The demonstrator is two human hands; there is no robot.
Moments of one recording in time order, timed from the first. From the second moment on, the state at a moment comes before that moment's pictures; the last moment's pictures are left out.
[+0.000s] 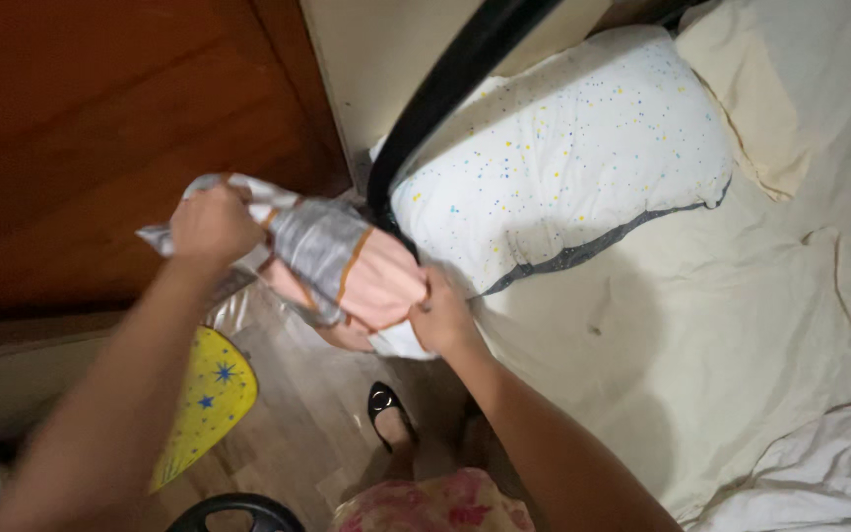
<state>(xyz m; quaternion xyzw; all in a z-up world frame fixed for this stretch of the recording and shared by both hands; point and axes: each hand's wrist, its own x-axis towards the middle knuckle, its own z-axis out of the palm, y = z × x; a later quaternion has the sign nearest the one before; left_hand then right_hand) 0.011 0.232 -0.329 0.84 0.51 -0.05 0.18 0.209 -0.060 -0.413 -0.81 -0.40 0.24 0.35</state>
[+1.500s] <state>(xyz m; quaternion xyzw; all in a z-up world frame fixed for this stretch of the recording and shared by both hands) 0.091 -0.043 -0.227 0.38 0.58 0.27 0.67 0.335 -0.281 -0.342 -0.59 0.39 0.36 0.60</state>
